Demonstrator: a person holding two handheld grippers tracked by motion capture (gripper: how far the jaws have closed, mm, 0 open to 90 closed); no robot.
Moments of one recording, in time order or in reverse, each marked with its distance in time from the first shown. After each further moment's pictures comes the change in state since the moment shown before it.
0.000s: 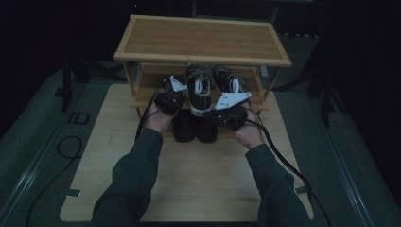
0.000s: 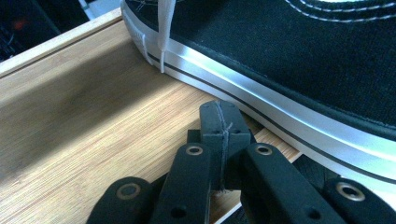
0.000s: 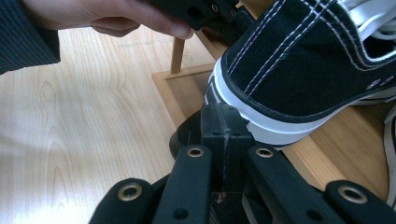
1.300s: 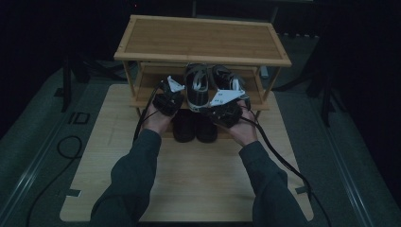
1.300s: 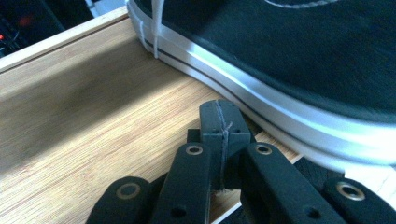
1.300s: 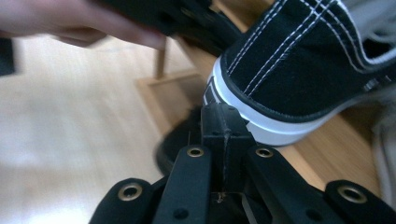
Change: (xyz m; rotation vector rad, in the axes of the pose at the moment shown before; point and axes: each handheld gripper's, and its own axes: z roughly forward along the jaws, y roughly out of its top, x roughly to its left) left arm 0.001 -0.005 0.000 -0.025 0.008 -0.048; right arm -0.004 0.006 0.016 -0.004 -0.059 0.017
